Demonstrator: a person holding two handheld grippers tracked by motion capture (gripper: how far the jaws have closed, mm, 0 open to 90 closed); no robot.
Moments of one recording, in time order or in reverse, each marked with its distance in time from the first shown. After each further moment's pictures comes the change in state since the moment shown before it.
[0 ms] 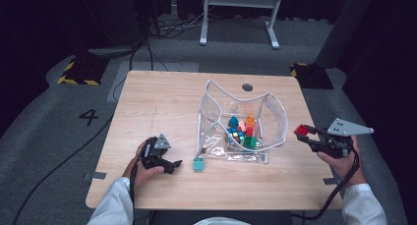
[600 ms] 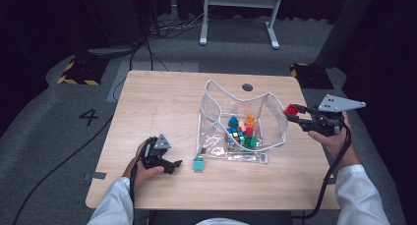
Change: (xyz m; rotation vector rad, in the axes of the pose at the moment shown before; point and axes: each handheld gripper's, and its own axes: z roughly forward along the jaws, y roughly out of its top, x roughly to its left) left arm 0.000 0.000 0.000 0.000 0.000 0.000; right arm -0.006 0.065 0.024 -0.035 0.066 -0.053
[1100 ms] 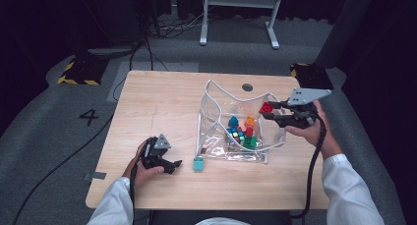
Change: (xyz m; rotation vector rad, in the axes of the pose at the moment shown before) left arm 0.000 0.000 0.000 0.000 0.000 0.000; right arm 0.027 0.043 0.052 0.084 0.129 -0.139
